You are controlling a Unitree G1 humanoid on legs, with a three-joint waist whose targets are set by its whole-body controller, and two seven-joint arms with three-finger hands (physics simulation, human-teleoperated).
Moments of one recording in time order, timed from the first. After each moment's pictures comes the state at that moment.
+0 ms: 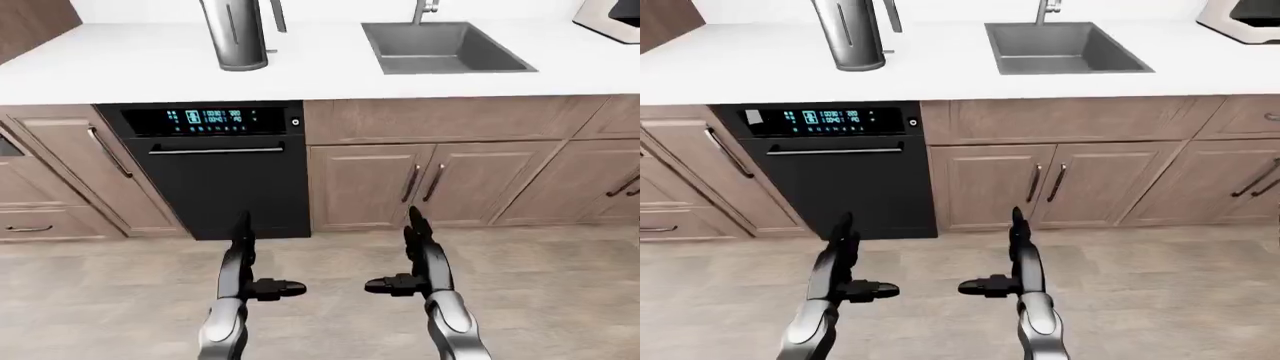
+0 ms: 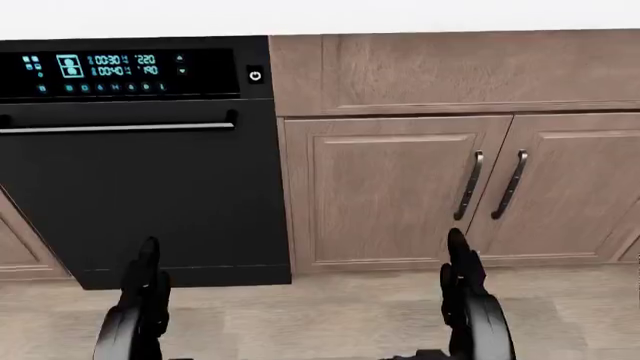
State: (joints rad) left arm 0.03 0.02 0.04 0.09 -0.01 0.06 -0.04; right arm 0.03 -0.01 -0.04 0.09 0.01 0.06 0.04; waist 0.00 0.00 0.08
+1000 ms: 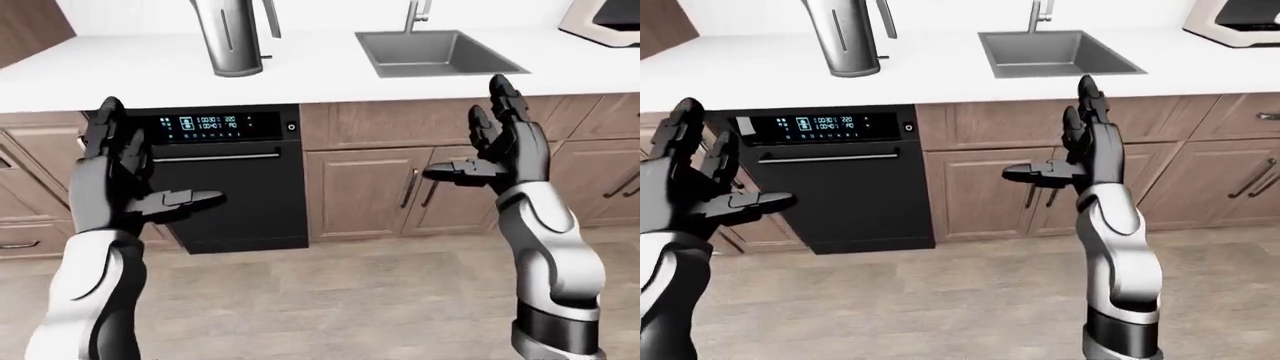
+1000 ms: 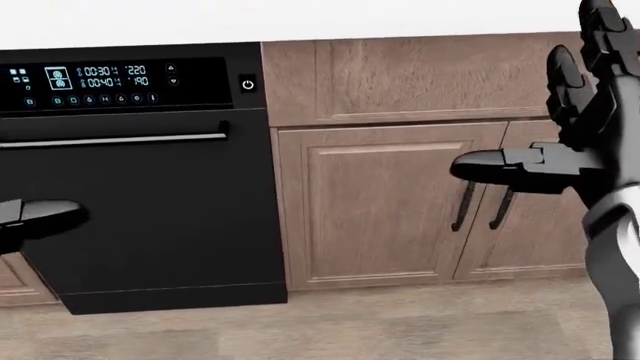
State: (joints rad) left arm -0.27 0.29 0.40 -0.60 -0.33 0.72 0.07; right arm -0.44 -0.29 -0.27 -0.28 0.28 0.54 -0.01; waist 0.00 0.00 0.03
